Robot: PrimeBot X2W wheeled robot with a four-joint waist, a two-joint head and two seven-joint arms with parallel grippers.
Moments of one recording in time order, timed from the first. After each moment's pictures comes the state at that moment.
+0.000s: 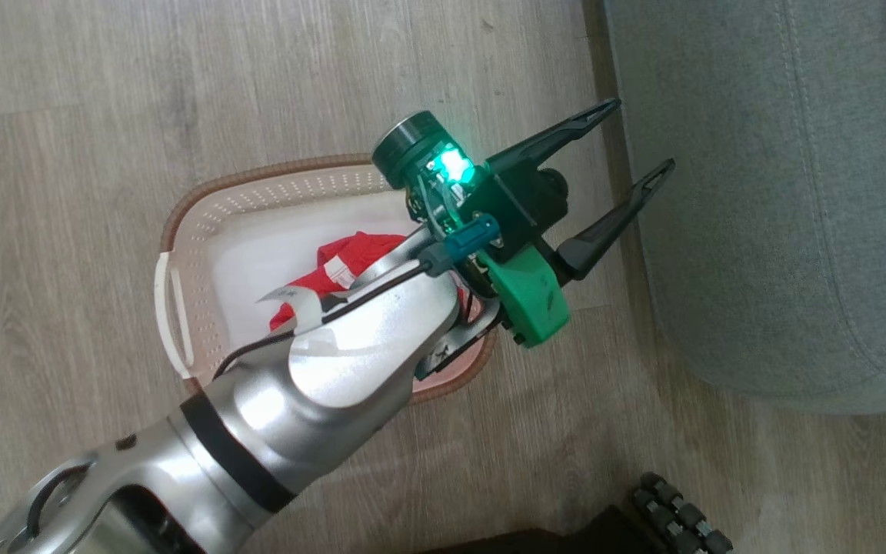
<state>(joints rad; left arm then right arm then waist) -0.92 0.06 -1.06 0.39 -0.46 -0.01 -0.21 -1.11 -0.72 0.38 0.97 0.52 0.13 -0.20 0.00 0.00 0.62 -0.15</state>
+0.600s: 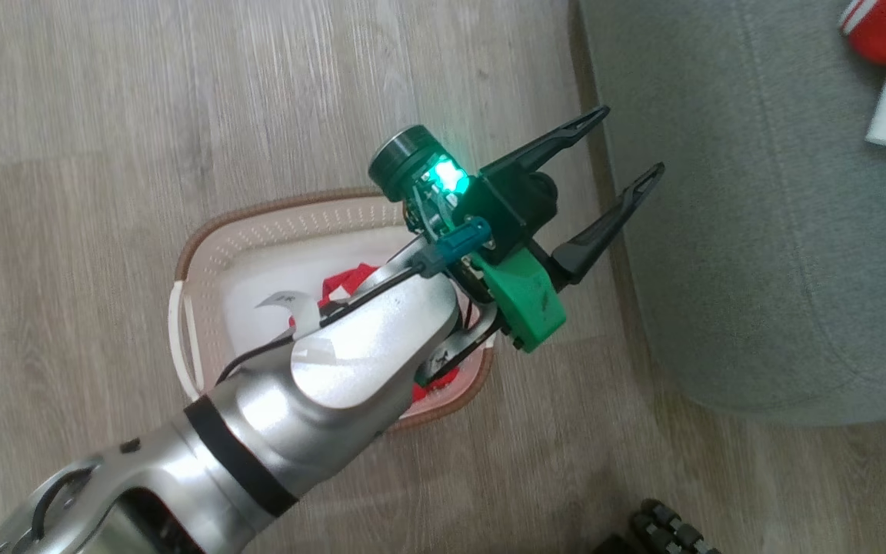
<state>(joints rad) -0.92 0.06 -1.08 0.42 -0.52 0.02 -0.24 -1.11 -0.72 0.63 1.08 0.72 0.13 -0.05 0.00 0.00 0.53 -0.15</state>
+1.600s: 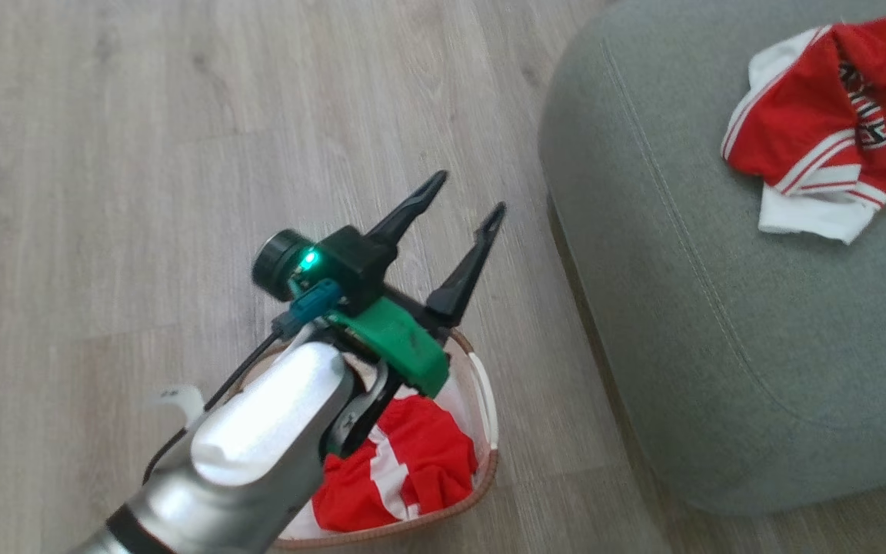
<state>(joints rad) -0.64 0.19 -0.90 0.29 -0.56 0.08 -0.25 -1.06 -0.80 0.84 0.77 0.93 0.13 -0.24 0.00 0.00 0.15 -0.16</state>
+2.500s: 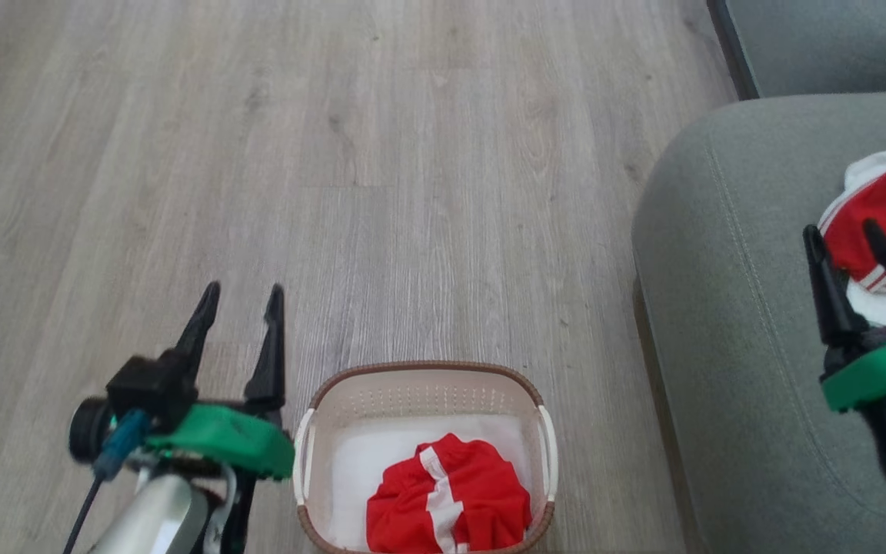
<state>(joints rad) -0.16 0.35 -0.52 0.07 -0.53 0.28 -0.25 -0.22 -0.49 0.17 0.29 0.63 0.13 -0.25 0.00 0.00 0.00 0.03</state>
